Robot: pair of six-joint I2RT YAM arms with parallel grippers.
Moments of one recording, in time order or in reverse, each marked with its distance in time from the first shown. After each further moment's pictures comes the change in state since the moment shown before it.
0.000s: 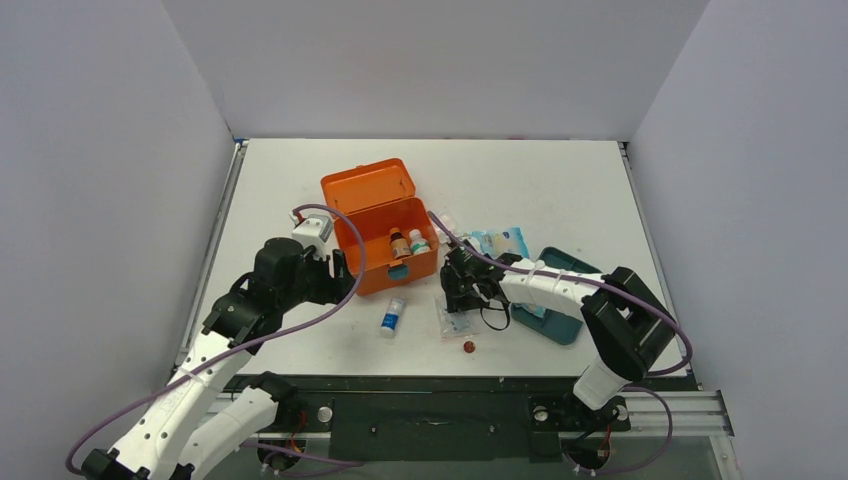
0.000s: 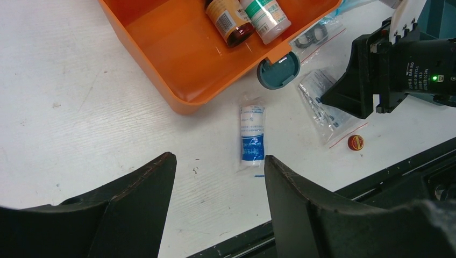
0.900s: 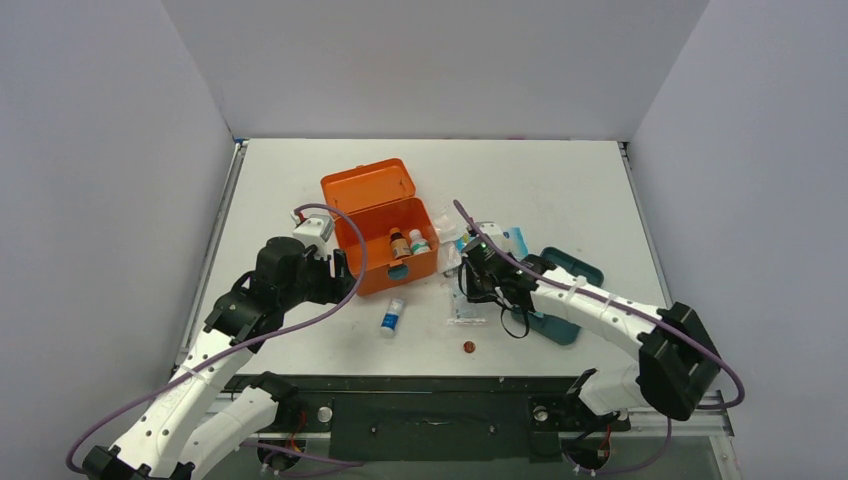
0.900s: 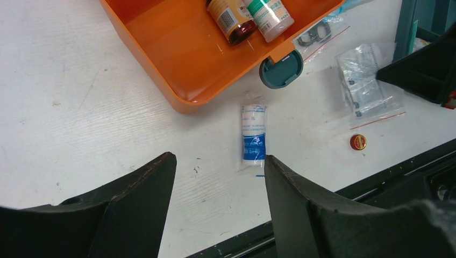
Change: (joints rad) left arm 0.000 0.014 0.000 0.000 -0.003 0.000; right arm 0.006 -0.207 -0.019 -0.077 0.113 0.040
